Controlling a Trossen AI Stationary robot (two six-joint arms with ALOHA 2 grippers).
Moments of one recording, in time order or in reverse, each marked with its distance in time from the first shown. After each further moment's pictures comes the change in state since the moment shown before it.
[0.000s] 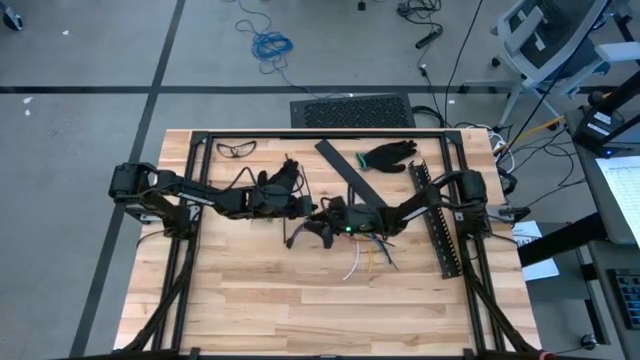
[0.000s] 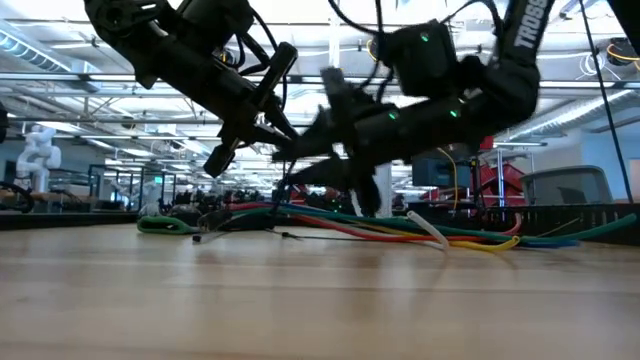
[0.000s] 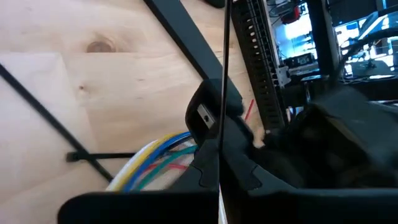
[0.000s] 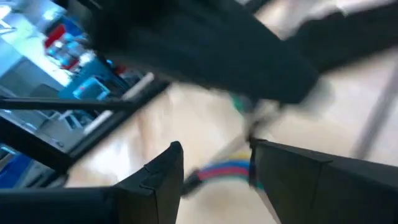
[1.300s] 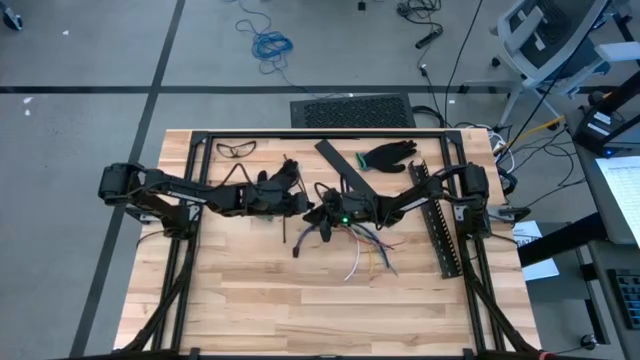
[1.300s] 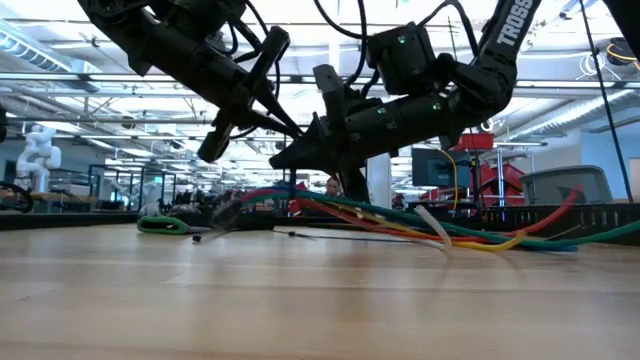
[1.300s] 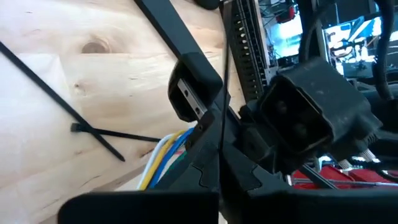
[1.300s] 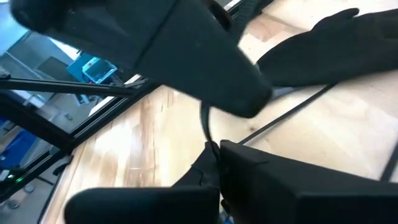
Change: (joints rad) left arm 0.007 -0.090 0.000 -0.074 0.028 -0.018; right arm -0.091 -0.026 0.041 -0.120 -0.183 -0.071
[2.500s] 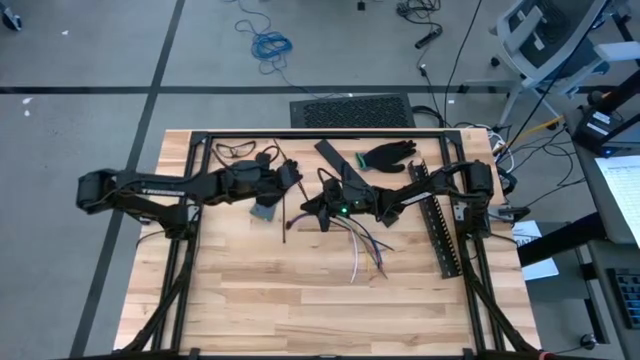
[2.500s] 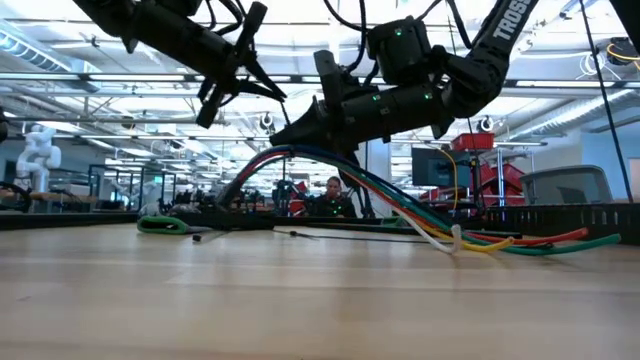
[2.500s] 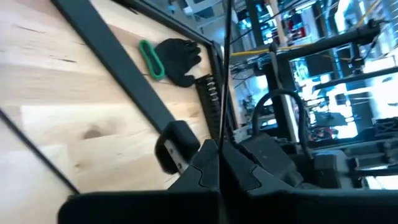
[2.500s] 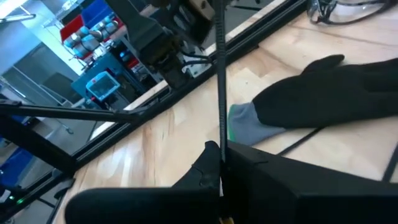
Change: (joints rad) left arm 0.164 -0.244 -0.005 -0.063 -0.082 0.056; right arm -0.011 -0.006 0.007 -0.040 -0.033 -0.022
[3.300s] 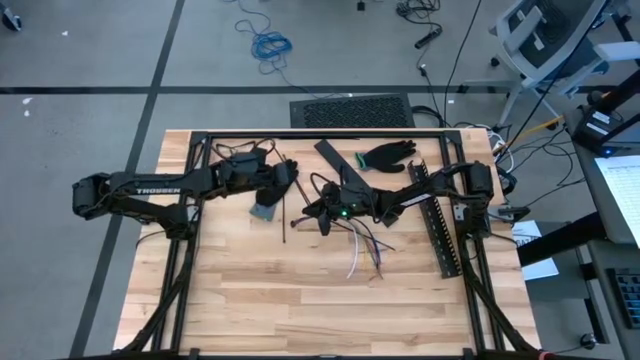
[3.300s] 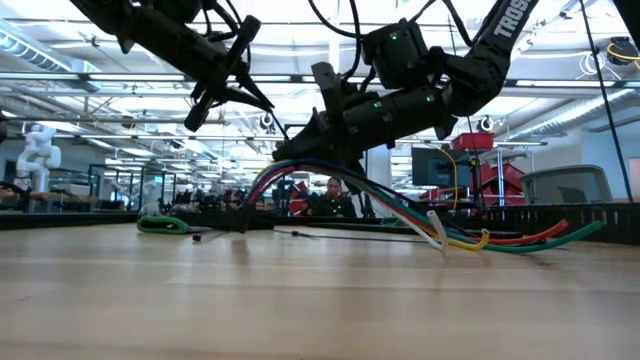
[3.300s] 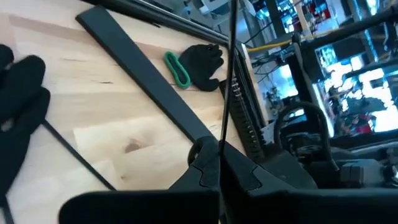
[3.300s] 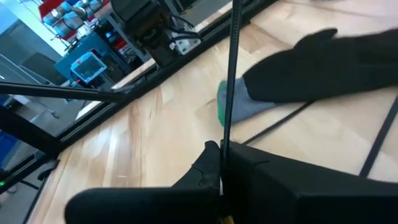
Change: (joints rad) left arm 0.110 -0.042 0.007 -0.117 0.072 0.142; right arm 0.029 0.018 0.003 -0.090 0.002 -0.015
